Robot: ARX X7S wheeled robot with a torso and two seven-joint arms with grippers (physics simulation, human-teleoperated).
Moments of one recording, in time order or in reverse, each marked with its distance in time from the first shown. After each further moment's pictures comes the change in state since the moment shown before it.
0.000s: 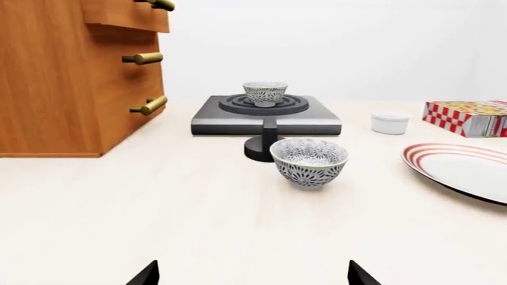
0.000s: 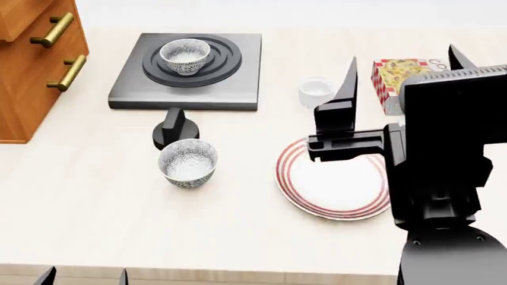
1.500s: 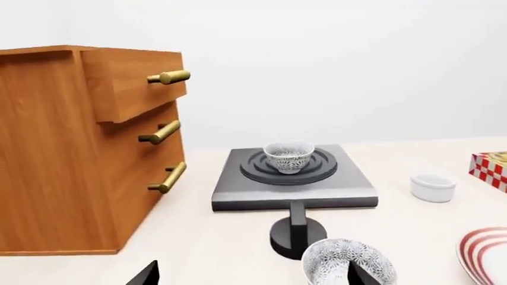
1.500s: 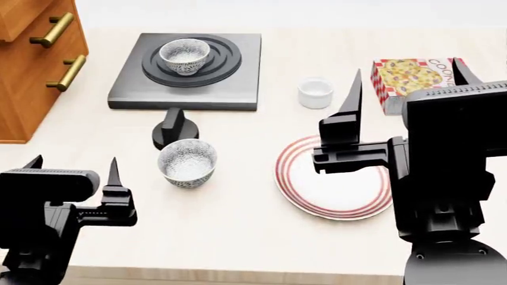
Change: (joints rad) left arm -0.448 -0.050 0.032 0.085 -0.061 -0.479 -0.096; right arm -0.046 0.029 0.002 -0.008 0.022 -0.026 0.020
